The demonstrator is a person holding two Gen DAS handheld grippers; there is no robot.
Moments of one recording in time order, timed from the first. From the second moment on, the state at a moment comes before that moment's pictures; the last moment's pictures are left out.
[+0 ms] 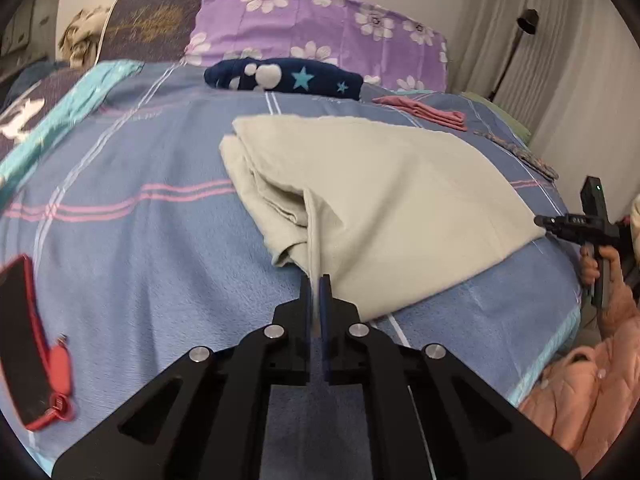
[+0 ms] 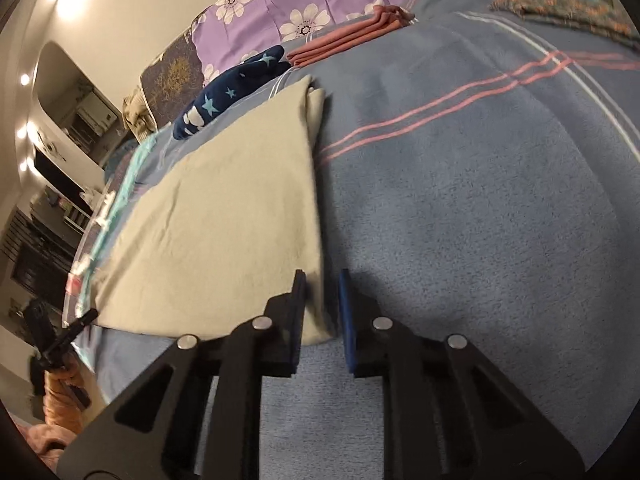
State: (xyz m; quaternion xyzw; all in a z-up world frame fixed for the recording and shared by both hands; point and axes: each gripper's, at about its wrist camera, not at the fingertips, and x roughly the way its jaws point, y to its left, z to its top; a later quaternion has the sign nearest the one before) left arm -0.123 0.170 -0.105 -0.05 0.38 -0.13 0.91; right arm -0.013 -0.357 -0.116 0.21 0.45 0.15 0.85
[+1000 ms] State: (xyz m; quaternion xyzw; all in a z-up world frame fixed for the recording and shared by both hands) left arm 0.004 -0.198 -0.101 0.04 0.47 -0.39 0.79; right arm -0.015 -0.368 -0.121 0.26 0.43 0.25 0.83
